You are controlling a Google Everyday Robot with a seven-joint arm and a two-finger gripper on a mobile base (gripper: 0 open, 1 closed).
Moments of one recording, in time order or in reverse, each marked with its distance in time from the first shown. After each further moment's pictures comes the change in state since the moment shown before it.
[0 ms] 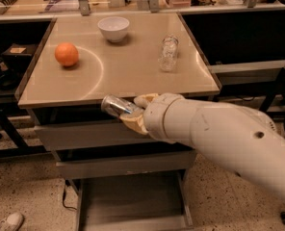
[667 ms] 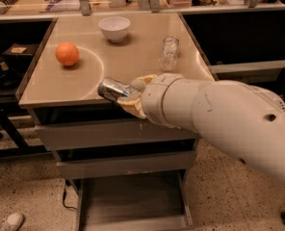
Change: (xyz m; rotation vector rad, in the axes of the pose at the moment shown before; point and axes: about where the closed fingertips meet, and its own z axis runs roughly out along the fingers) arm -0.043 -0.019 -0.017 0.043 -0.029 -0.062
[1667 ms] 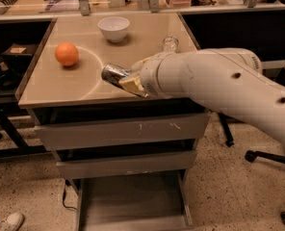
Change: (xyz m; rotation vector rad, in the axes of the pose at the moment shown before) arm -0.003 -0.048 0.052 -0.016 0.038 0.019
